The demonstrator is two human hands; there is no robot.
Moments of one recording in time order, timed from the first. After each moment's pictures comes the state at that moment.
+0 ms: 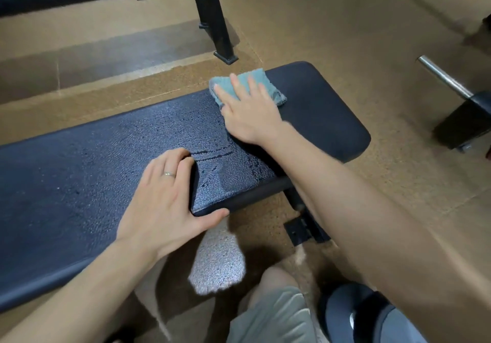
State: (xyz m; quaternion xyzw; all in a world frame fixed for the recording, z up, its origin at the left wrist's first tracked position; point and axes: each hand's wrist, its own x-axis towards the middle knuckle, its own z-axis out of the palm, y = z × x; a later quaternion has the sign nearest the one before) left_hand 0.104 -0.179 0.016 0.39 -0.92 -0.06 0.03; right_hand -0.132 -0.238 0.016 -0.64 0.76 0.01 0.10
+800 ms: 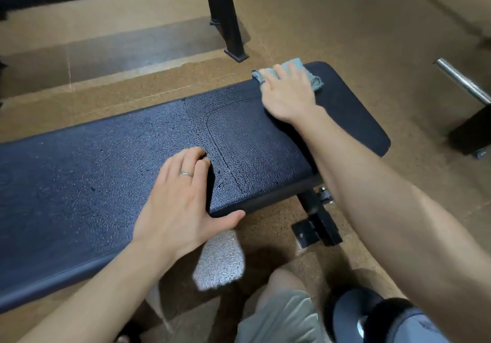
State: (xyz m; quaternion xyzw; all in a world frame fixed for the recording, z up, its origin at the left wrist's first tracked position) left_hand 0.104 -0.179 0.017 0.39 -0.92 -0.07 0.04; right_hand -0.188 -0.271 0.001 -0.59 0.81 -0.01 0.01
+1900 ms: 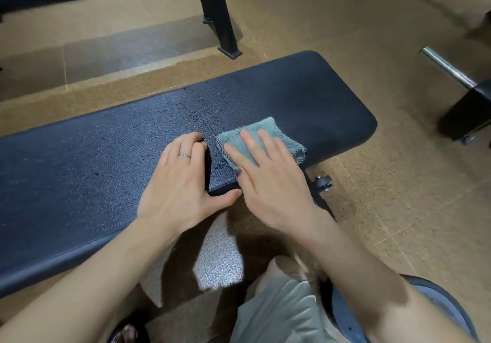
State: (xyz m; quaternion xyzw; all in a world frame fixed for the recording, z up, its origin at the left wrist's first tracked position) left_hand 0.104 -0.177 0.010 0.38 -0.92 -0.06 0.10; right_hand -0.066 -0.087 0.002 -0.66 0.74 -0.07 0.04
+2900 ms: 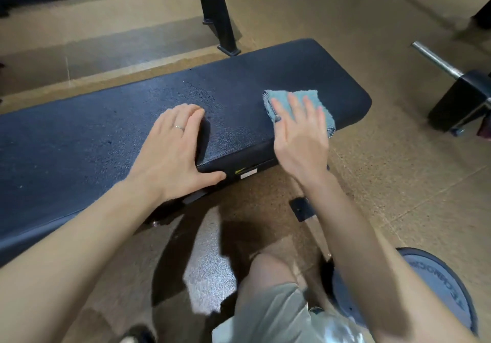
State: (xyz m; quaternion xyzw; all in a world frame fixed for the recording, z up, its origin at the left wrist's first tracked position) left_hand 0.138 -0.181 0.024 0.34 -0.94 -0.03 0.07; right_hand -0.095 -0.087 -0.025 -0.49 0.85 -0.18 -0.09
